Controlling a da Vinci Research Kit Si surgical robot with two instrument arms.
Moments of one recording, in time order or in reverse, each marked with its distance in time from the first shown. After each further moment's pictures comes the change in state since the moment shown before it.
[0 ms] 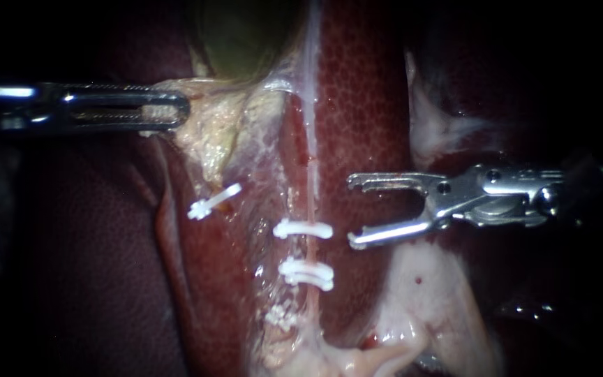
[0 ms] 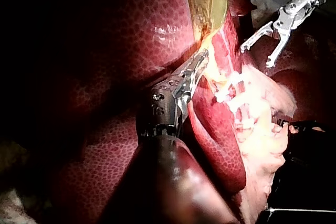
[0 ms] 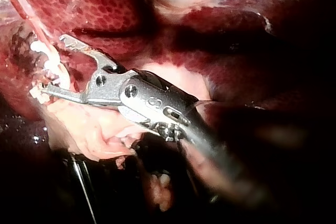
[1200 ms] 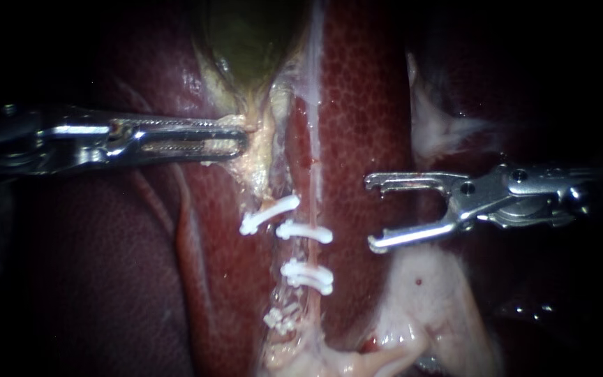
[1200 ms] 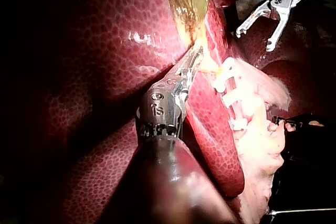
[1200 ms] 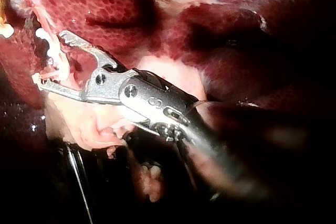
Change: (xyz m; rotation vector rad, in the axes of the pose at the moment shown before) right arm 0.001 -0.001 -0.001 0.006 0.007 0.001; left arm 0.006 -0.001 0.008 0.005 0.055 0.038
